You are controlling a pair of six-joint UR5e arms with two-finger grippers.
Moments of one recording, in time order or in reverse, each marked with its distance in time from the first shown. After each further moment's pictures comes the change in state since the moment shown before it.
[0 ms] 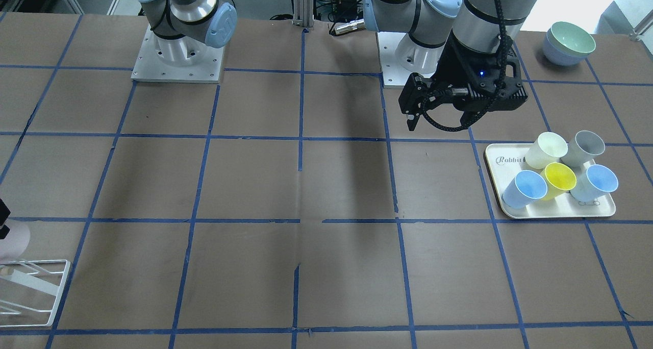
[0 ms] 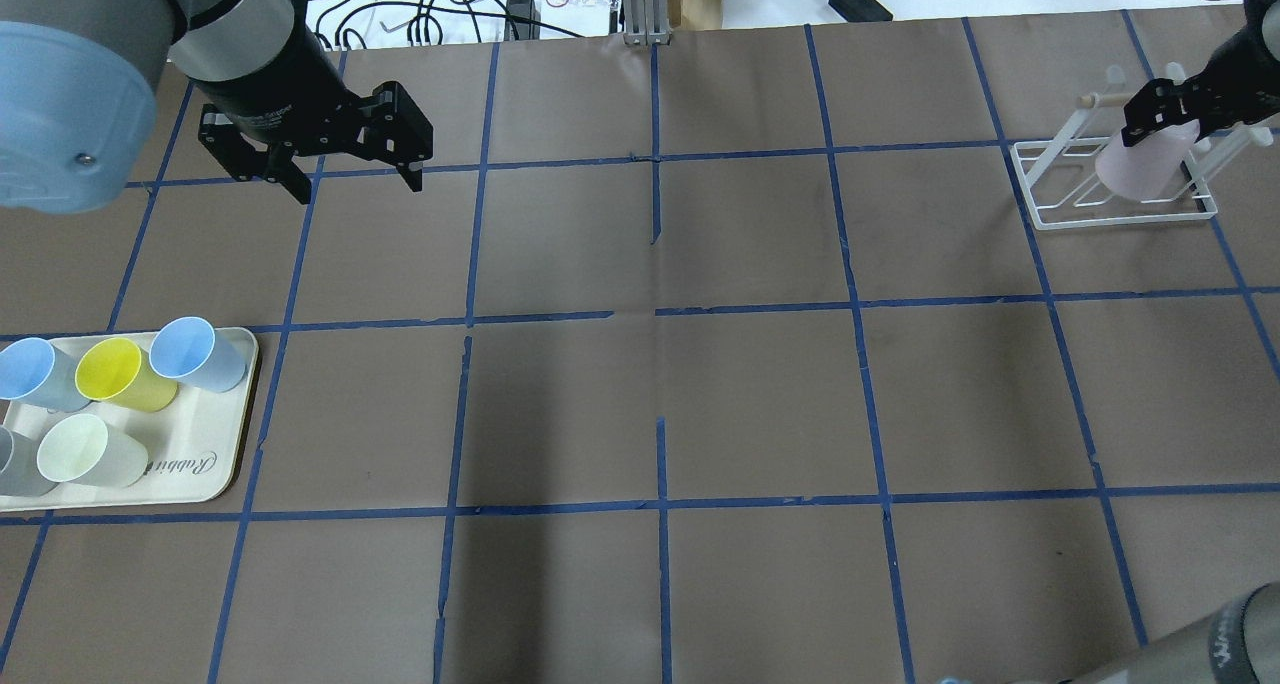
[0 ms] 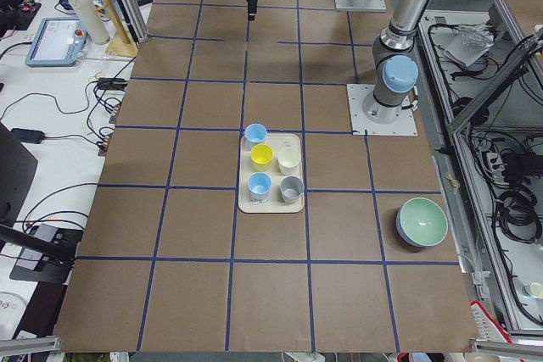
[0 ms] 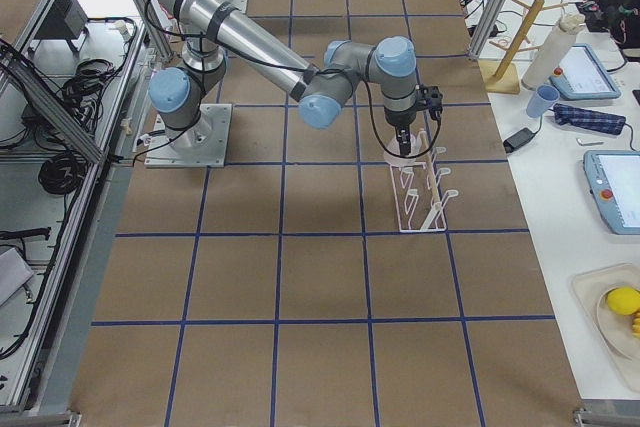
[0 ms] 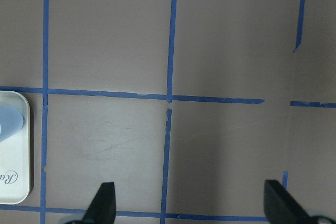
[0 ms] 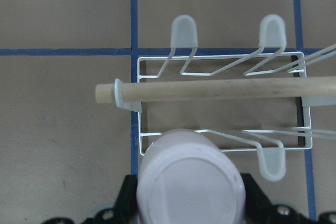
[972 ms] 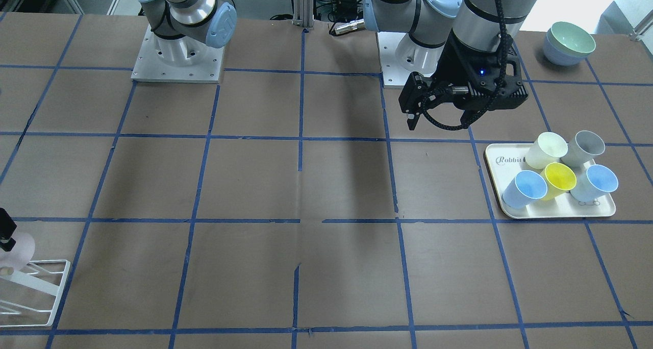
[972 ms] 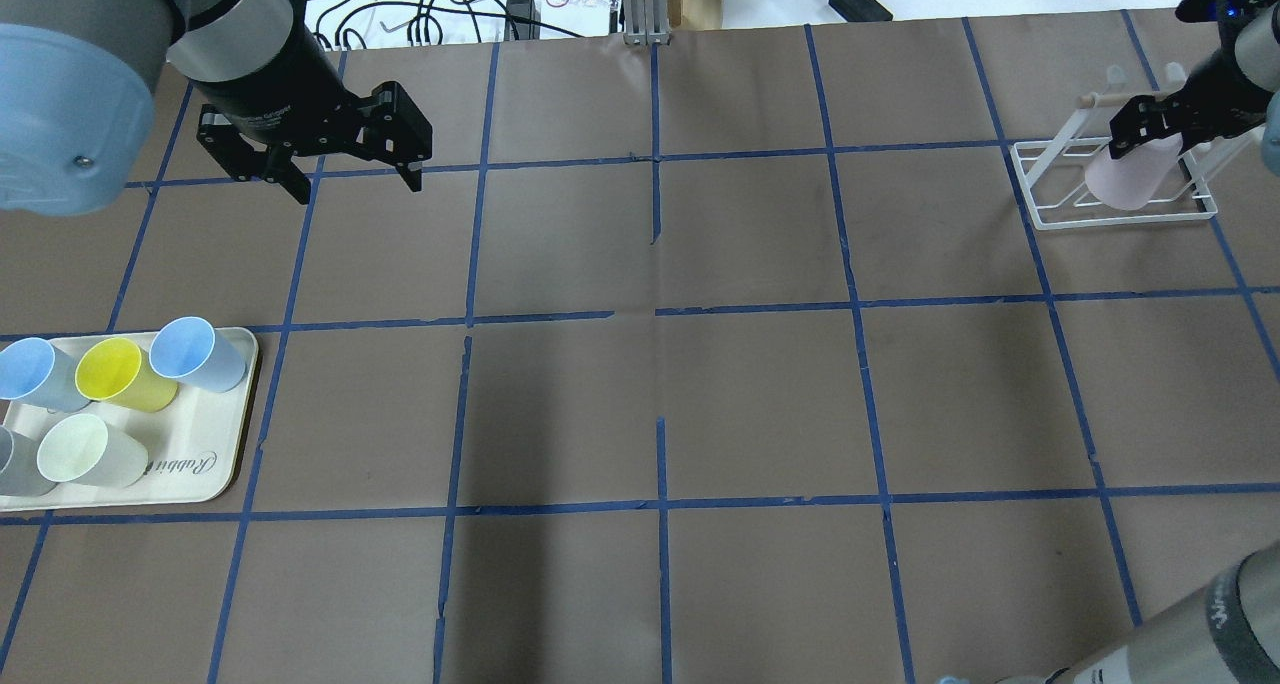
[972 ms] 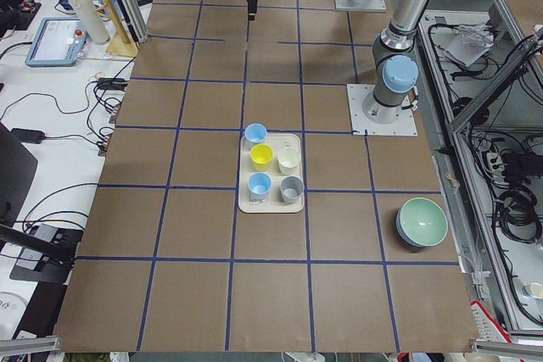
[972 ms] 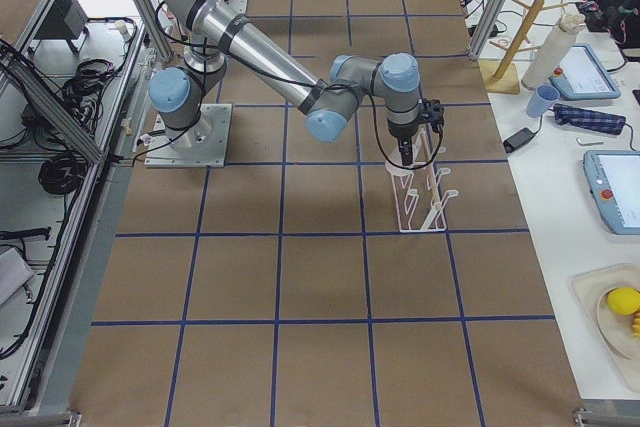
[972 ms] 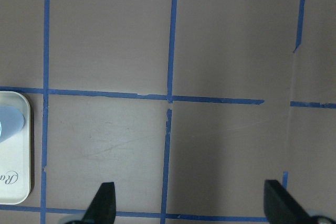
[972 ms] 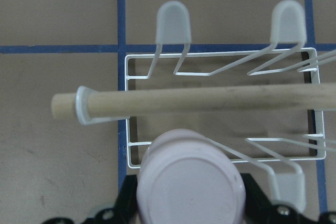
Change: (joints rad) left arm 0.000 0.003 -0.003 0.003 0.000 0.000; right arm 0.000 0.063 0.001 -0.059 -0.009 0.007
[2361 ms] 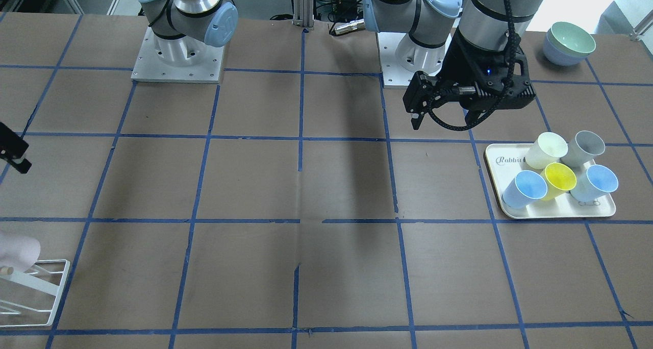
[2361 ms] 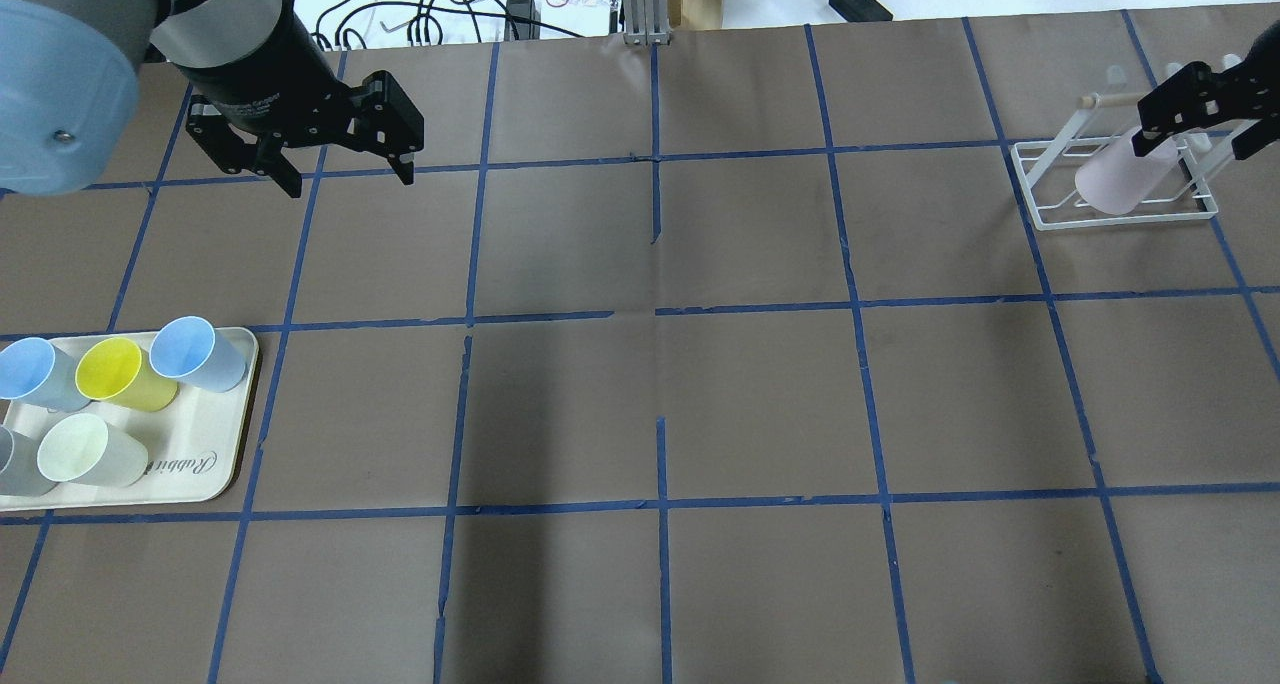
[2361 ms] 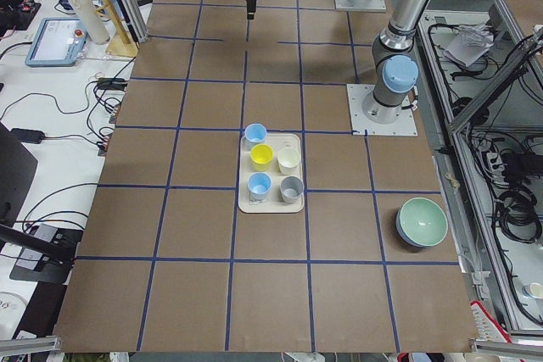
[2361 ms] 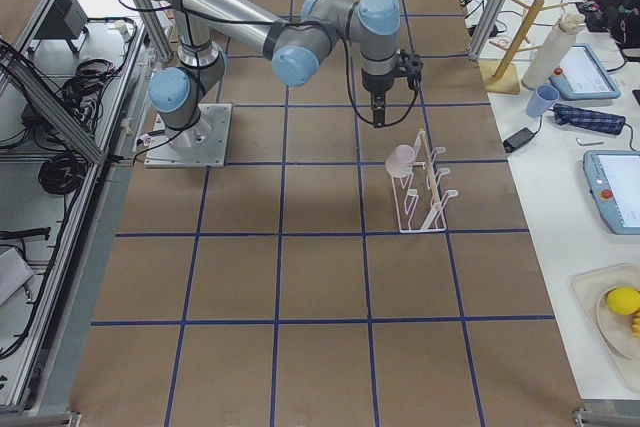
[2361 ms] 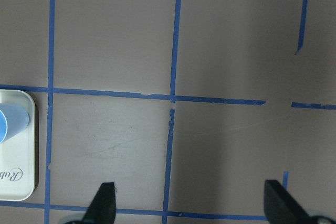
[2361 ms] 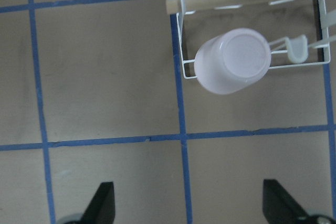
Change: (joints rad) left arm 0.008 -0.008 0.029 -0.032 0.003 0.000; right arm 0.030 -0.308 -0.004 0.454 0.000 0.105
